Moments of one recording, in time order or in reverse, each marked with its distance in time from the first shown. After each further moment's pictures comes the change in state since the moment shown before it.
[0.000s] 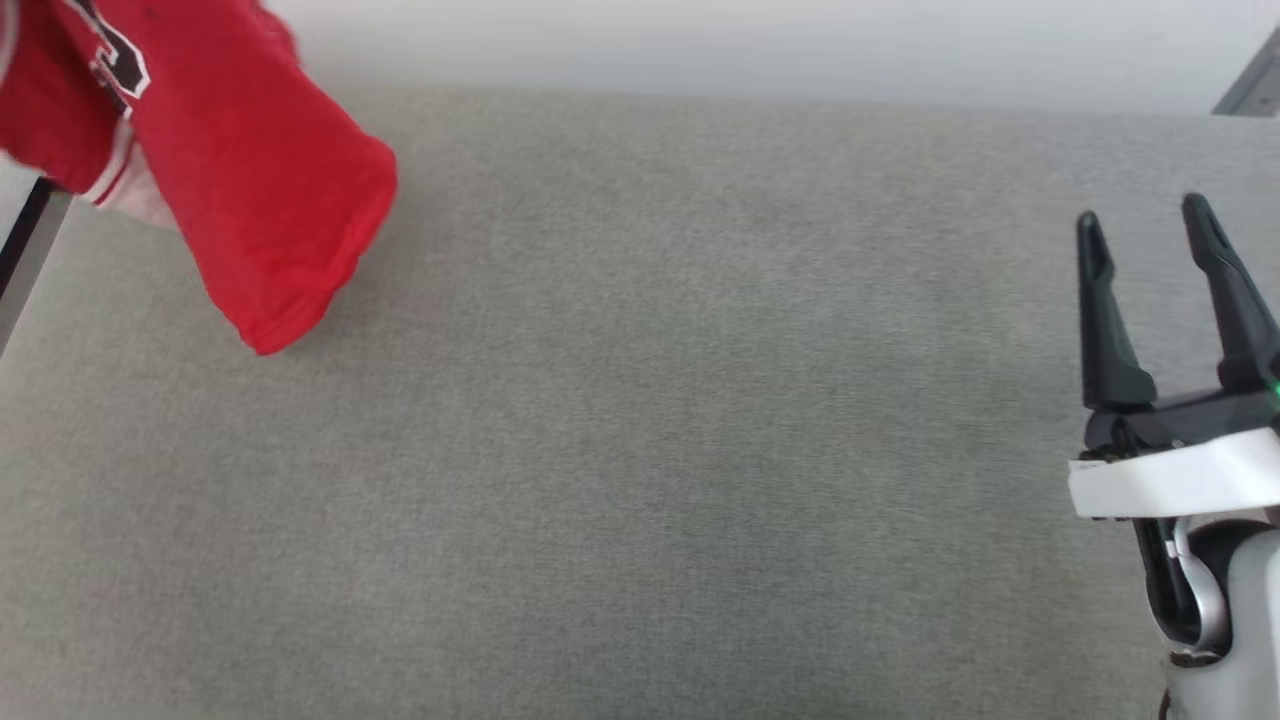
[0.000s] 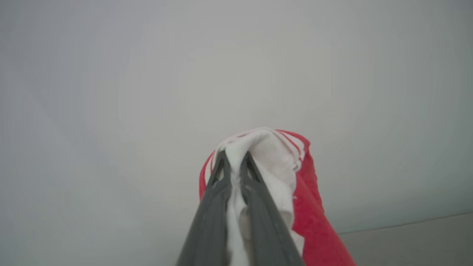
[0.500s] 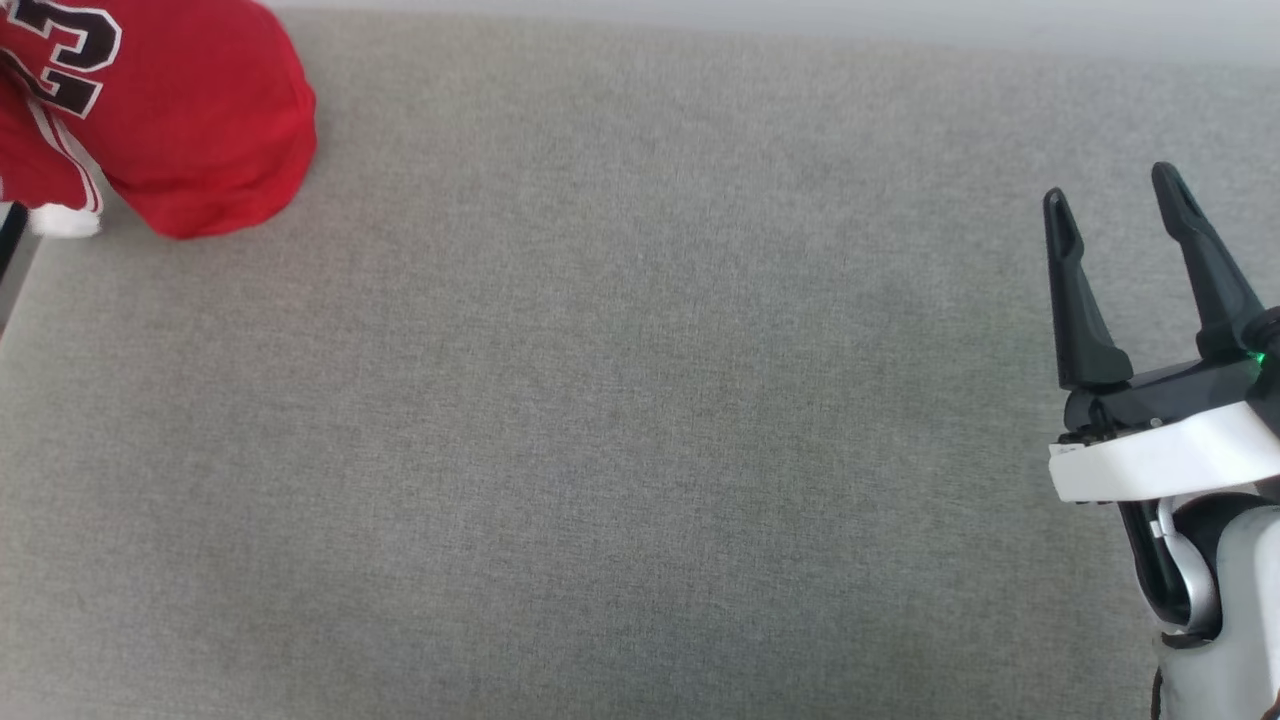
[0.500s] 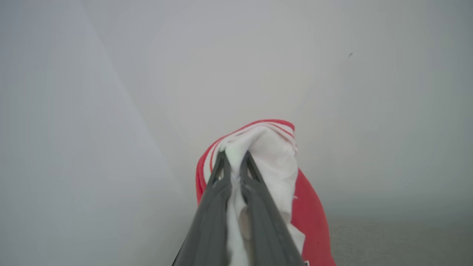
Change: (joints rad) left arm 0.036 -0.040 0.186 0.277 0.116 0.000 -0.141; right arm -0.035 -0.024 0.047 -0.031 -0.009 0.000 0.055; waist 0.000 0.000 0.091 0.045
